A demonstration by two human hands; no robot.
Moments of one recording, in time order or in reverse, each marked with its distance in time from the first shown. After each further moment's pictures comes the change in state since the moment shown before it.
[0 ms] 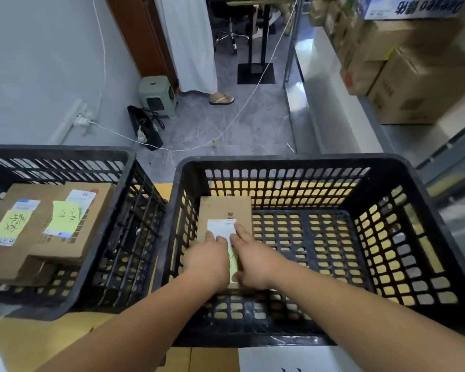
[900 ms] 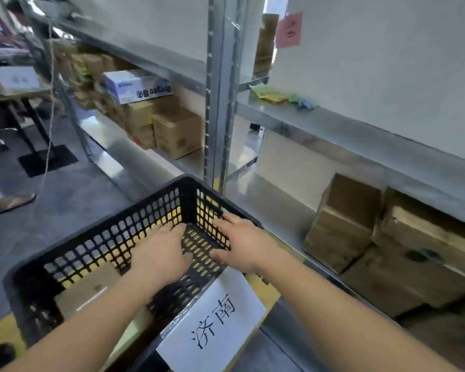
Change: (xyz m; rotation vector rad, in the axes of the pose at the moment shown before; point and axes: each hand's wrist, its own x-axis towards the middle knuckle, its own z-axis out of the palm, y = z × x) left_hand -0.102 0.081 -0.109 -0.092 0.557 0.848; right_hand -0.276 -0.011 -0.050 0.158 0.632 0.711
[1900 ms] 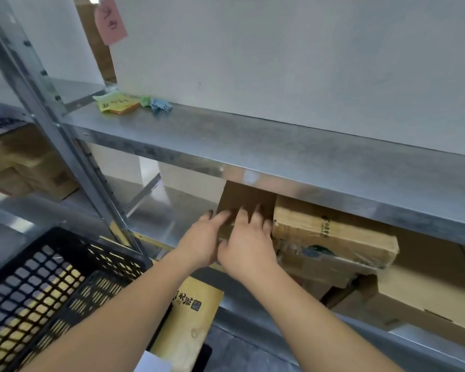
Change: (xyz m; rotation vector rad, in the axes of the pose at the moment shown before) left_hand 0.124 0.308 0.073 -0.247 -0.240 0.565; right_hand -0.090 0.196 -0.051 0.291 0.357 0.732
